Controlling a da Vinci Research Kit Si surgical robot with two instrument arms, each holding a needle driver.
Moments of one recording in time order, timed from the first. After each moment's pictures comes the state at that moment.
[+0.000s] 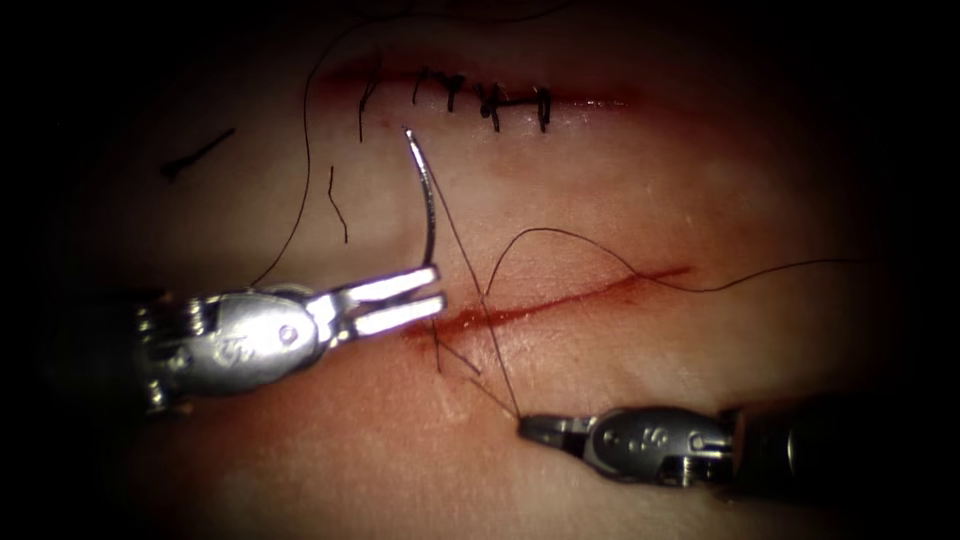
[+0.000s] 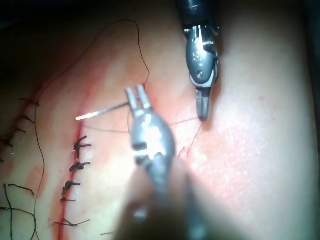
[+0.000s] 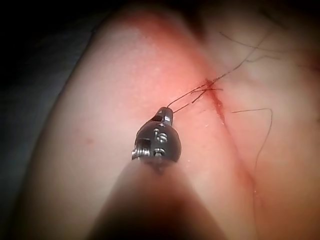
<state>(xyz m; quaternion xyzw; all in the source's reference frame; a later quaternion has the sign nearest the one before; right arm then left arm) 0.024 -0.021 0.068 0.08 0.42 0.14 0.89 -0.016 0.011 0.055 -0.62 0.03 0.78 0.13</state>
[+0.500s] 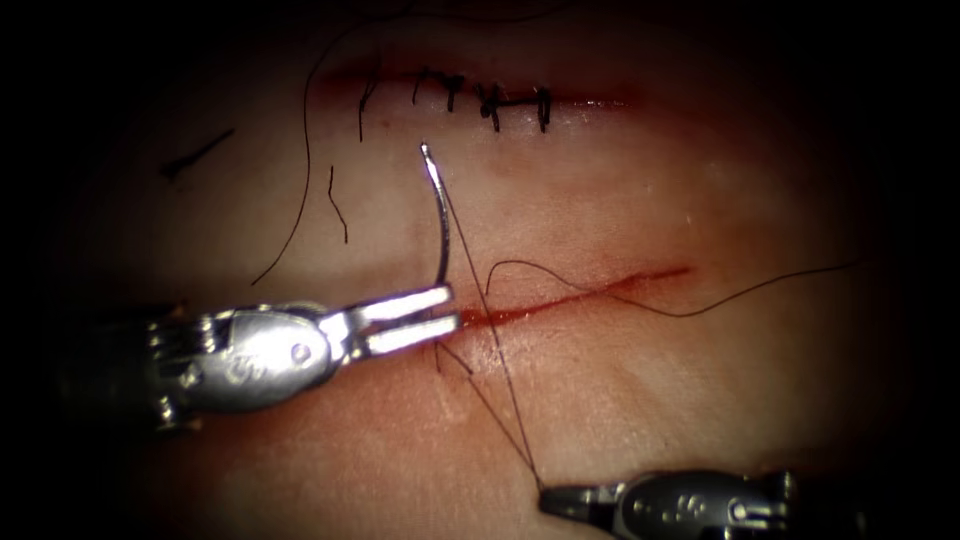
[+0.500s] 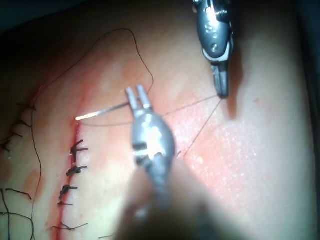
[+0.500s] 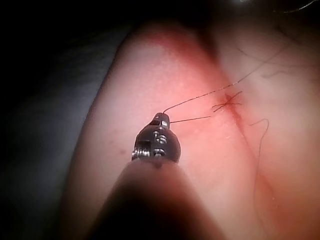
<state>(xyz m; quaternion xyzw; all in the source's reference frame) 0.023 -0.024 0.058 0.13 0.40 0.12 0.90 -0.017 0.011 0.055 -0.62 0.02 0.78 0.13</state>
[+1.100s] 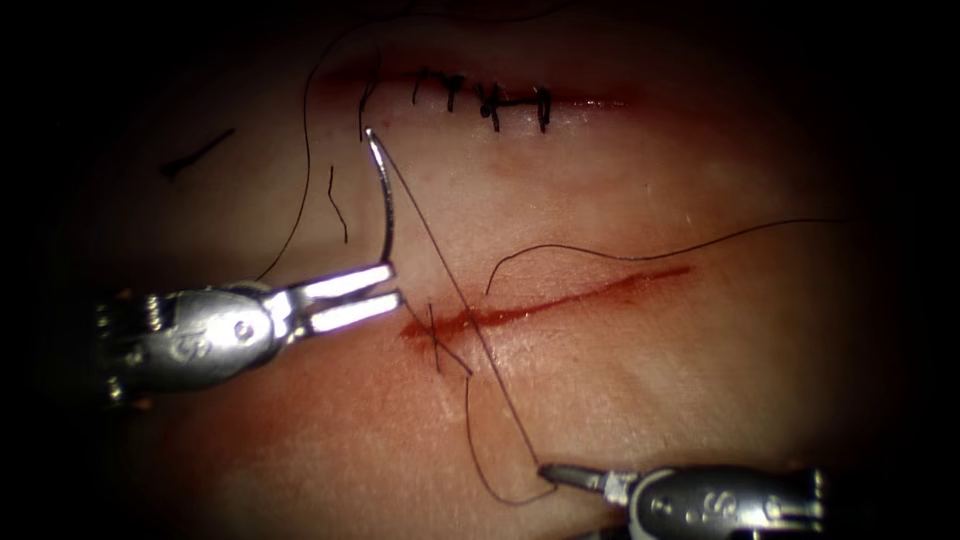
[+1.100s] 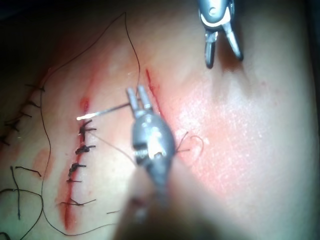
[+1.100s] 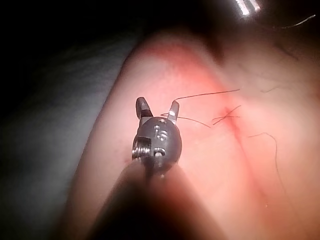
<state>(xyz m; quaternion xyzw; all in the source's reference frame) 0.022 -0.020 0.057 0.08 0.51 0.12 0.85 -0.011 0.013 0.055 -0.60 0.02 0.79 0.14</state>
